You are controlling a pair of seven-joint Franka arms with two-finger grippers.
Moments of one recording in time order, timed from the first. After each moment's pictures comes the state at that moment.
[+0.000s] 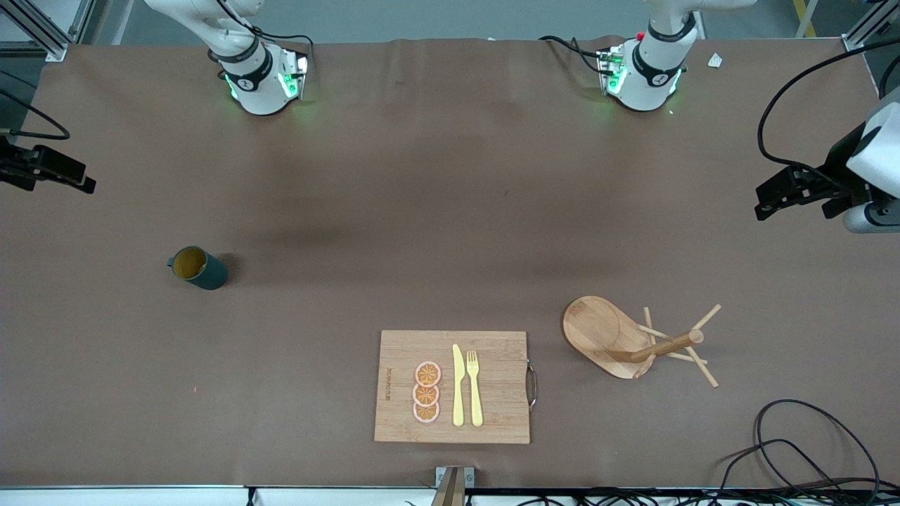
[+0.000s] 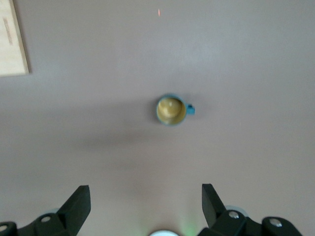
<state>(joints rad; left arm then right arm) -0.10 0.13 -0.01 -1.38 0.01 1.56 -0.12 -0.06 0.05 -0.02 -1.47 0.03 1.39 0.00</state>
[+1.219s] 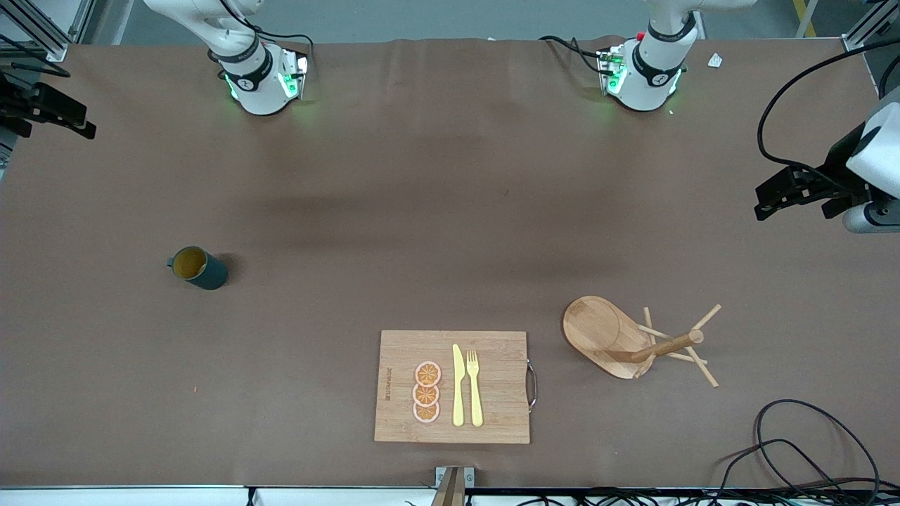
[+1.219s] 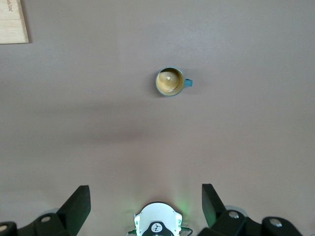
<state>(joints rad) -0.10 0.13 -0.01 -1.38 0.01 1.56 -0.12 -0.03 -0.08 -0.03 -1.51 0.00 1.30 0.00</state>
